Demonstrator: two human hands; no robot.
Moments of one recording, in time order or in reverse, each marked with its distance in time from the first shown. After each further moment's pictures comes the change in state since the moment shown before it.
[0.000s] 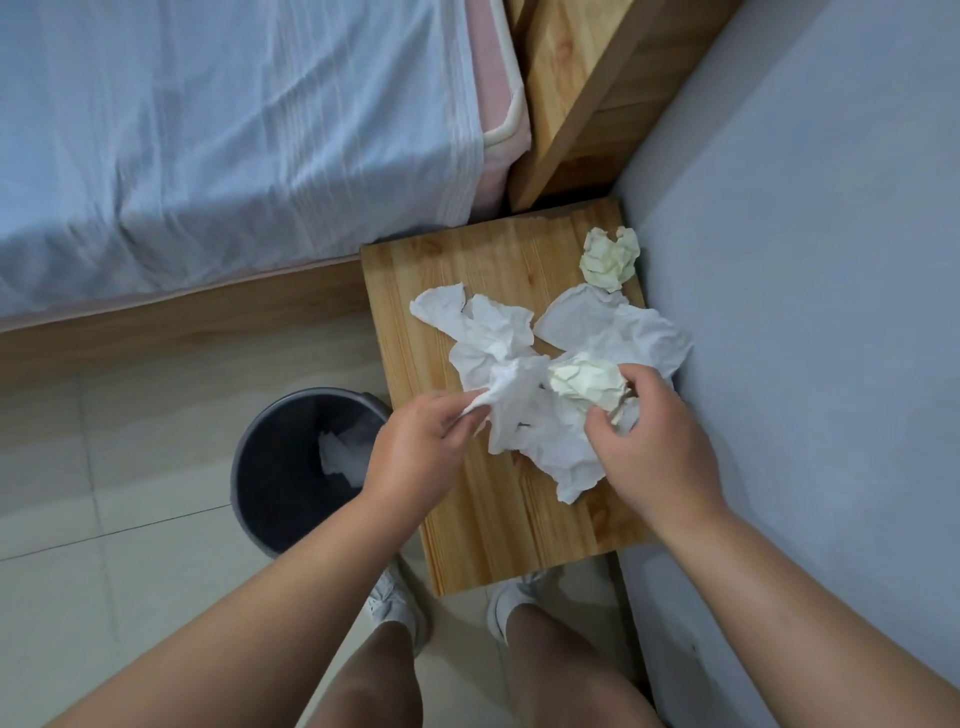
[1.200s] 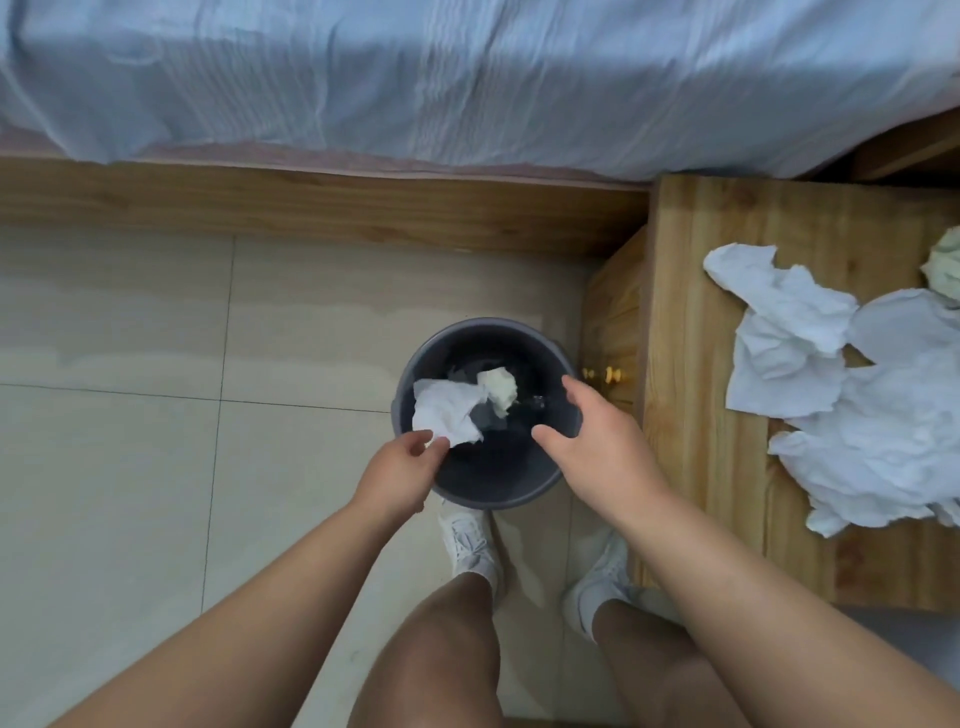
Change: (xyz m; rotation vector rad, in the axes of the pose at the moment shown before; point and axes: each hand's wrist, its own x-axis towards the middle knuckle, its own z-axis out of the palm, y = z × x) left_hand -0.088 -0.249 -0.100 -0.285 0.010 -0.755; right_hand -0.062 -0.159 0.216 -0.021 -0.539 -0.085
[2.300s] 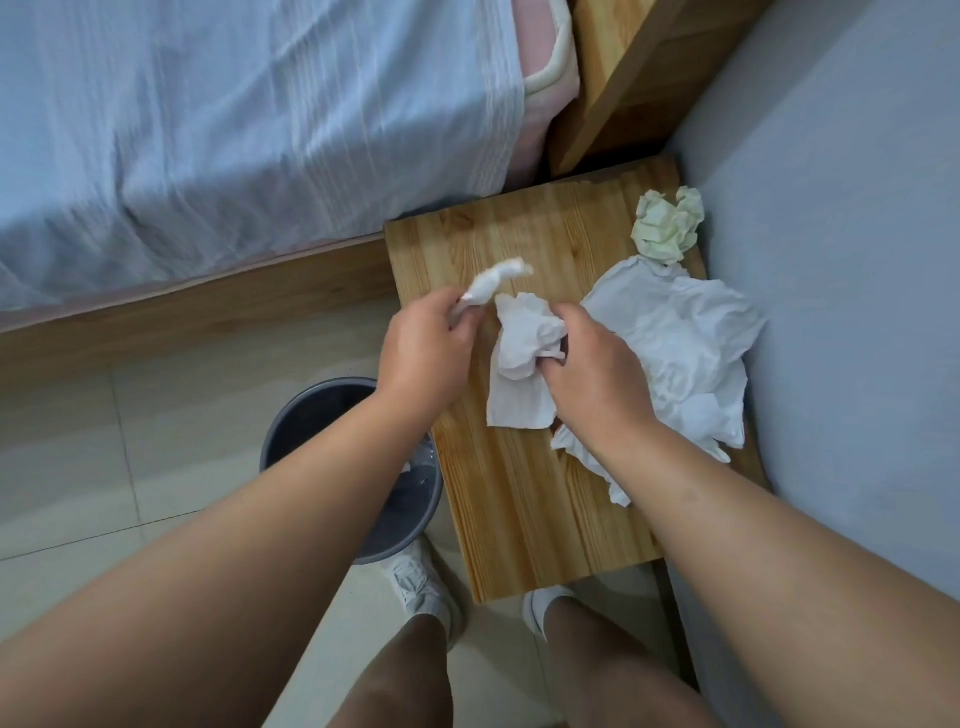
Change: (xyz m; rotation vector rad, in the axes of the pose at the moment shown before) left_hand -0.032 0.269 0.152 0.292 0.150 0.718; right_hand 0.025 0.108 -0.172 -0.001 0.416 -0.051
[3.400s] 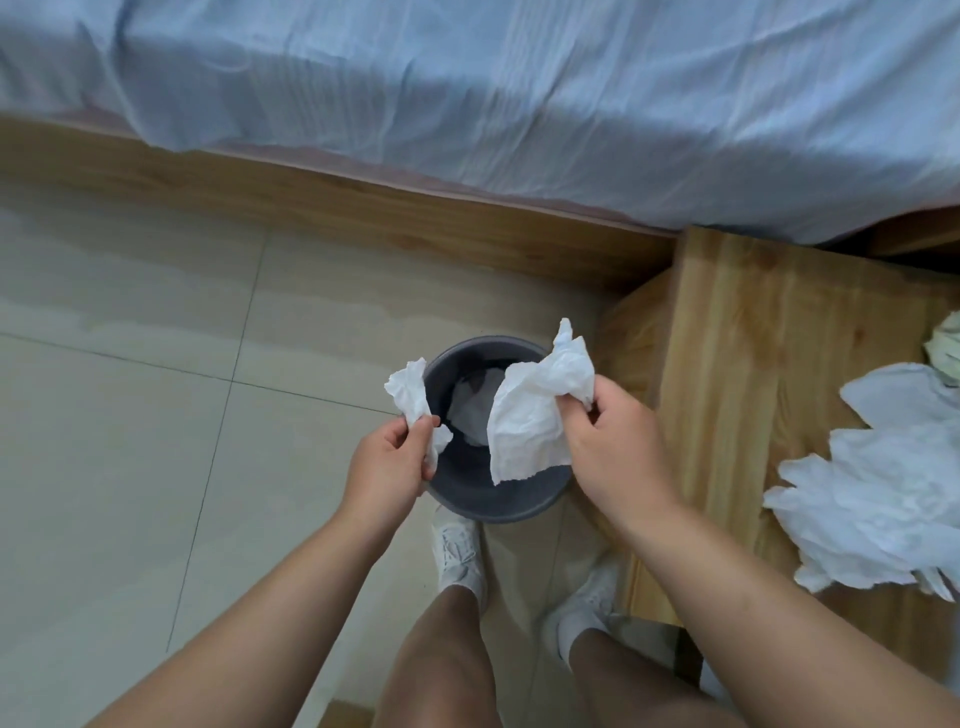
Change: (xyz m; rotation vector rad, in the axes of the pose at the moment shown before) left_hand -0.164 -0.238 -0.104 -0.645 0.220 -0.716; right_hand -0.076 -0.146 0.131 0.153 -0.236 -0.077
